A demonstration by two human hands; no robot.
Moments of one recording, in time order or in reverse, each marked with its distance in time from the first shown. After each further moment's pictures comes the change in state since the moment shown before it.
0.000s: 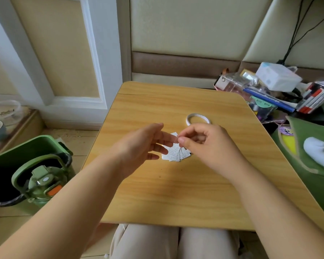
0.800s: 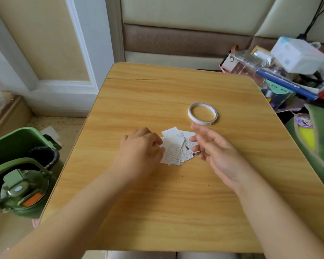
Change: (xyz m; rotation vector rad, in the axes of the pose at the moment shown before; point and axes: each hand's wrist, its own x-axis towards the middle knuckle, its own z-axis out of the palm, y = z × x) left_hand 0.062 -0.056 -0.005 1.015 0.364 0.318; right_hand 0.027 0.077 0.005 0.449 0.035 0.431
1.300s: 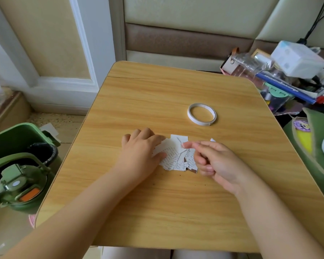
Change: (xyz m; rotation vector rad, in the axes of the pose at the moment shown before) left_hand 0.002 -0.005 0.016 0.163 0.005 0.086; right_hand -0.006 -0.001 -0.006 0.015 -0.149 0.180
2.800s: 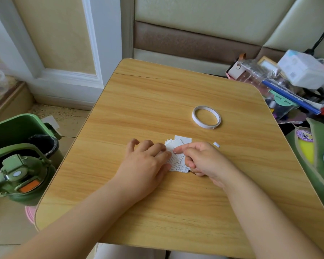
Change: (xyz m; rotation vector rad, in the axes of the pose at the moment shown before) left_hand -0.029 -0.005 0.013 0.190 0.122 0.256; right_hand 0.022 -0.004 0.022 -0.395 0.013 0.074
